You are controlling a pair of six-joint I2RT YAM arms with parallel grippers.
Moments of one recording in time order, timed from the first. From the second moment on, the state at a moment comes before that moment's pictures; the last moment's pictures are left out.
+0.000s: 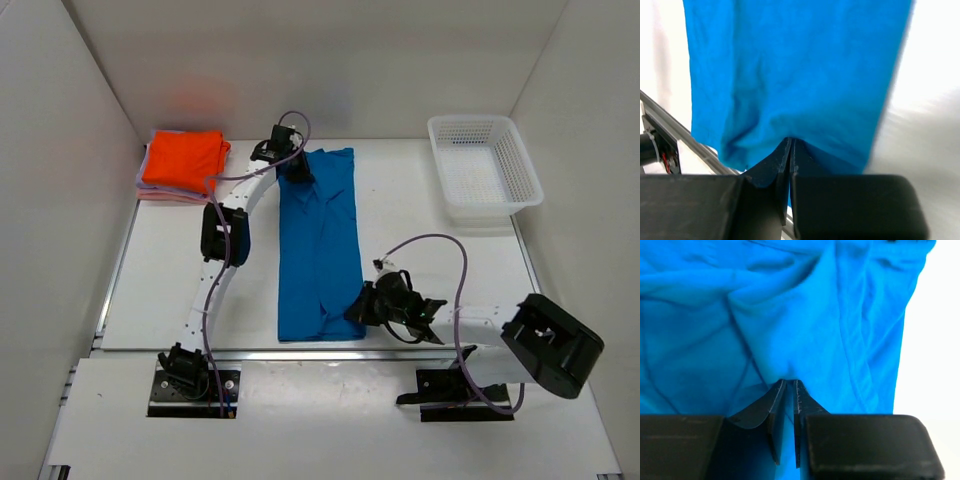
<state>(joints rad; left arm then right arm) -0.33 2.76 2.57 -0.60 0.21 -0.51 0.84 1.32 0.32 0.33 -0.07 0.92</state>
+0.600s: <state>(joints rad) -0.31 2.50 2.43 -0.63 0.35 -0.52 0.72 1.07 0.37 0.29 -0.26 0.65</state>
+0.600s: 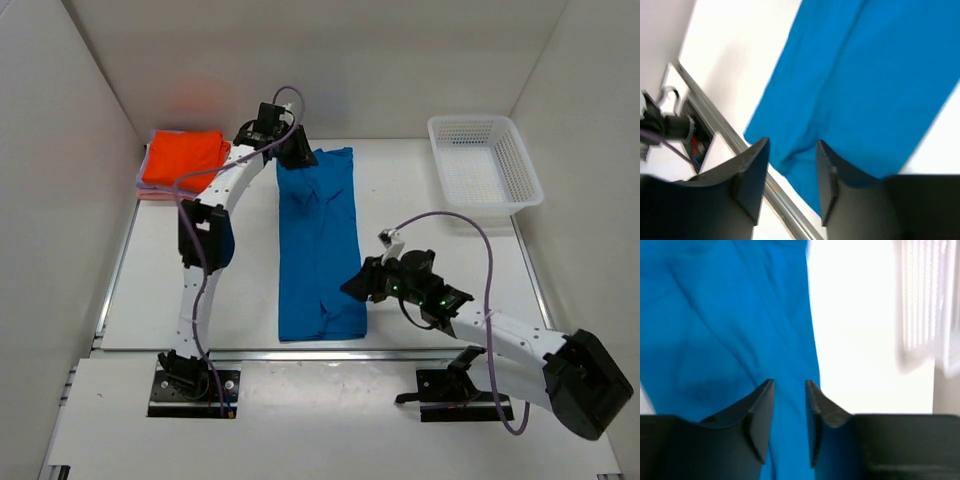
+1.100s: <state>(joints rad) -0.46 1.22 0.79 -0.55 0.28 -0.48 0.49 0.87 0.33 -0.15 -0.47 0.70</state>
